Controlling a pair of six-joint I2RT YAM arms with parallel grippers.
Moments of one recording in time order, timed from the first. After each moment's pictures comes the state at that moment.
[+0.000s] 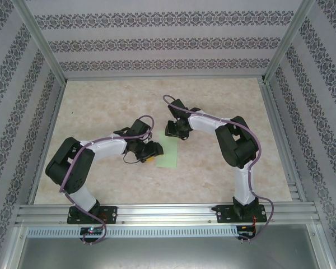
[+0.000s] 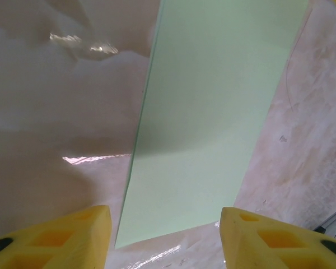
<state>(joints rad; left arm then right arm) -0.59 1.68 0.89 -0.34 0.46 -0.90 0.57 2.06 1.41 -0.53 -0.15 0.64</state>
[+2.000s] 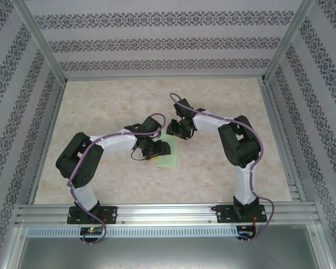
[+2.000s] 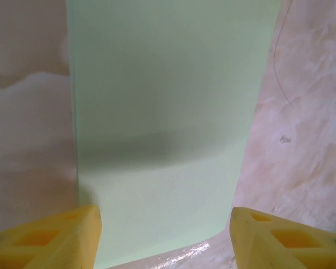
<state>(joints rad) -0.66 1.78 1.06 -0.46 0.37 -0.81 0.53 2.05 1.35 -0.46 -0.27 0.68</state>
